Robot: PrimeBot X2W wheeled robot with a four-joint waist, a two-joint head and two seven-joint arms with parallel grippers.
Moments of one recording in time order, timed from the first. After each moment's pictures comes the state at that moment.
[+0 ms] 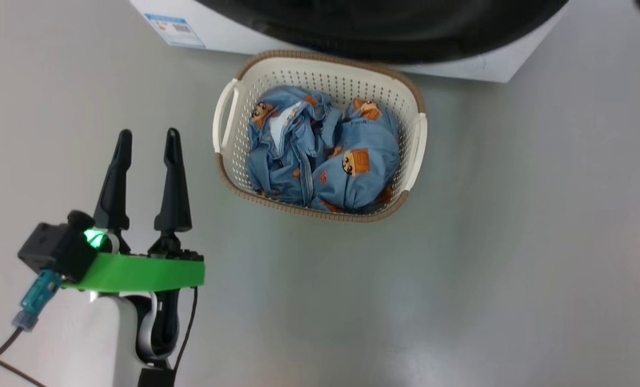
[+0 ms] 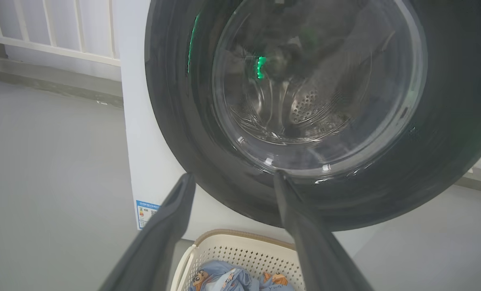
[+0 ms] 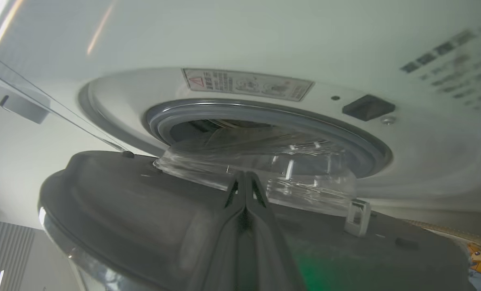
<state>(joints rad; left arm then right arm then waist) -0.42 0.03 -0.11 0.19 -0.40 -0.13 -0.26 -1.26 -0.36 0.21 0.69 1.63 0.13 0.62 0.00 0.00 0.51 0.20</state>
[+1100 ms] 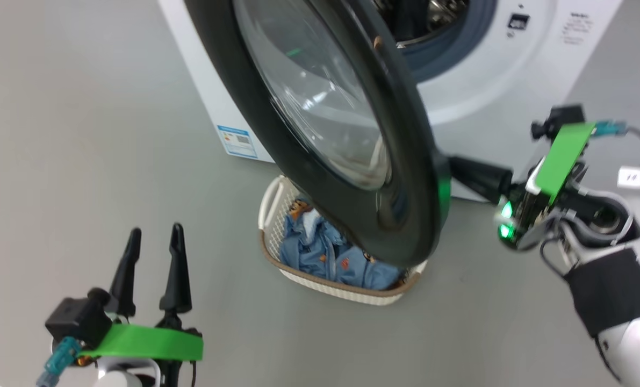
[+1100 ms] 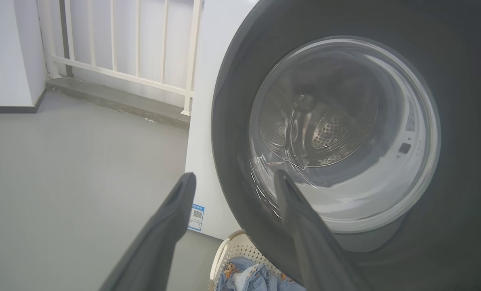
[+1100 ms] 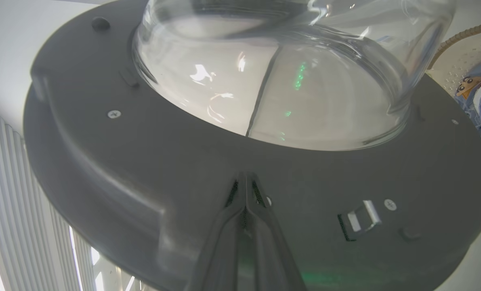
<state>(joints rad) -0.22 0.03 -0.07 0.26 -0.39 -0.13 -0.26 -0.69 -0.22 0.22 0.55 1.70 0.13 0.81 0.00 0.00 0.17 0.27</state>
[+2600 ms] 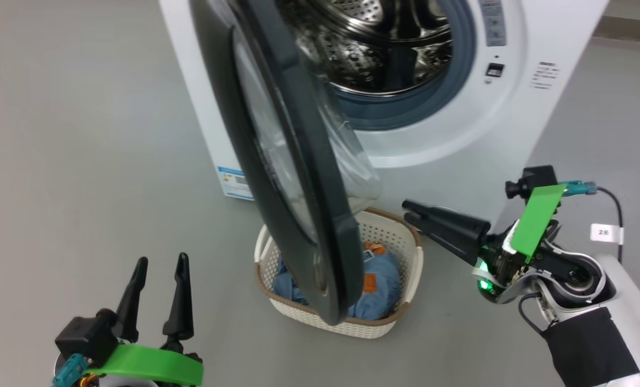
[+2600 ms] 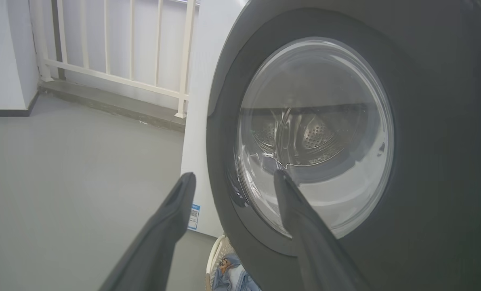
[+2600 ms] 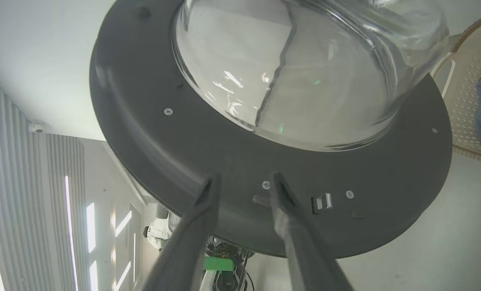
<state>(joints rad) -0.16 0.07 -0.11 0.29 -0.41 -0.12 -0.25 -0.48 -0.14 0.17 0.42 1.63 0.13 0.81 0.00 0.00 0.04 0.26</state>
